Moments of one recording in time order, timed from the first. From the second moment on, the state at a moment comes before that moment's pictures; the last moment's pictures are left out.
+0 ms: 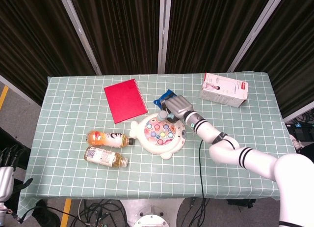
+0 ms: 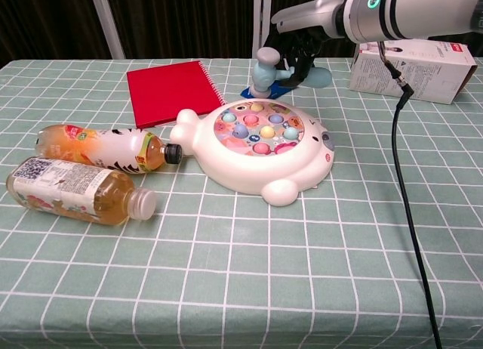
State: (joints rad) left arm 0.05 -1.22 -0.01 -1.49 1.46 1.55 0.09; right arm 1.21 -1.49 0.18 -1.17 -0.94 0.45 -0.08
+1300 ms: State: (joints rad) left arm 0.05 -1.21 -0.01 -1.54 1.50 1.57 0.12; right arm 0.94 -1.29 0.04 -1.33 -1.09 0.56 0.05
